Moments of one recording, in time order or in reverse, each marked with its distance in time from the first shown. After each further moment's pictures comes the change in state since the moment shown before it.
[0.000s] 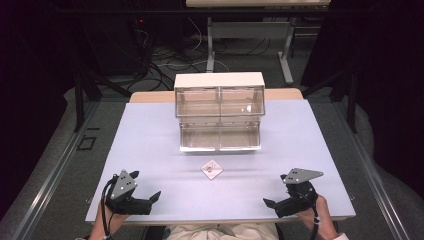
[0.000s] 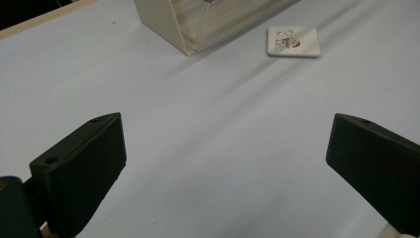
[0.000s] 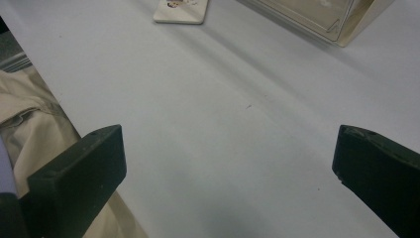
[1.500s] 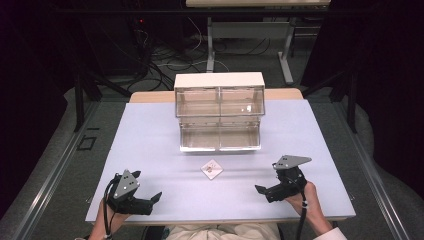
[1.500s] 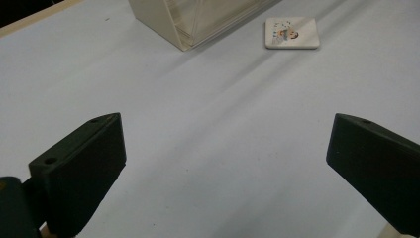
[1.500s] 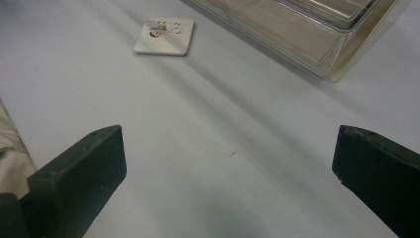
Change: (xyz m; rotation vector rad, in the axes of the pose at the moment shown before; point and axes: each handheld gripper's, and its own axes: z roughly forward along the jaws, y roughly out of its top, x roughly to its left) left arm -0.001 0.002 0.004 0.027 -0.012 0.033; right arm -0.014 0.028 0.027 -0.016 -0.007 0.011
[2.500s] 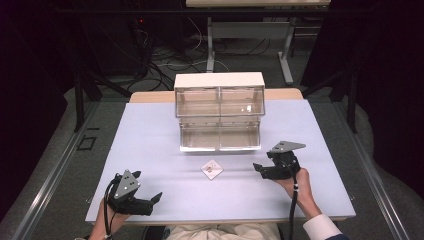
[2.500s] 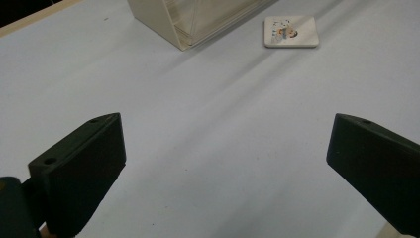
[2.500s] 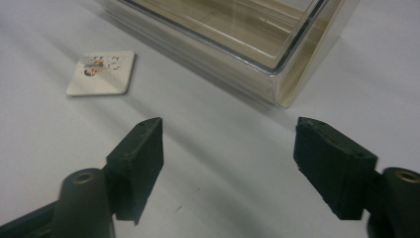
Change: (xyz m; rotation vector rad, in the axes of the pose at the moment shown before) left arm -0.001 0.000 0.000 0.003 -0.001 0.000; right arm -0.027 0.020 0.027 -0.045 -0.125 0.079
